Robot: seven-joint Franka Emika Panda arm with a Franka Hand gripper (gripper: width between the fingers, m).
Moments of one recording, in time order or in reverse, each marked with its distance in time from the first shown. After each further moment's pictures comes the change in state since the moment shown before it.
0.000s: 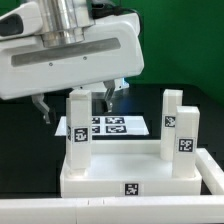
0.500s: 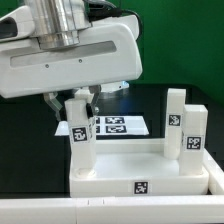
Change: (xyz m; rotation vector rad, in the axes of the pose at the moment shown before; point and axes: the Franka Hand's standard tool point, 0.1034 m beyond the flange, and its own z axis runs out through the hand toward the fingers) arm 0.004 -0.001 0.002 0.008 0.002 0.265
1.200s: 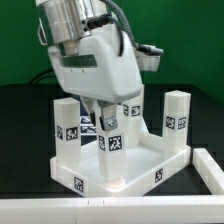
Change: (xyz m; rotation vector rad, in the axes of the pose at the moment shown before) arm 0.018 -0.041 0.011 0.110 -0.009 1.061
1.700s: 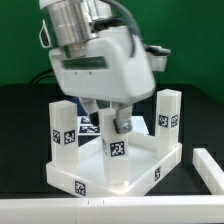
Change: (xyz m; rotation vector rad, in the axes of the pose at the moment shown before) arm -0.010 -0.004 0.001 -0.047 -0.019 -0.466
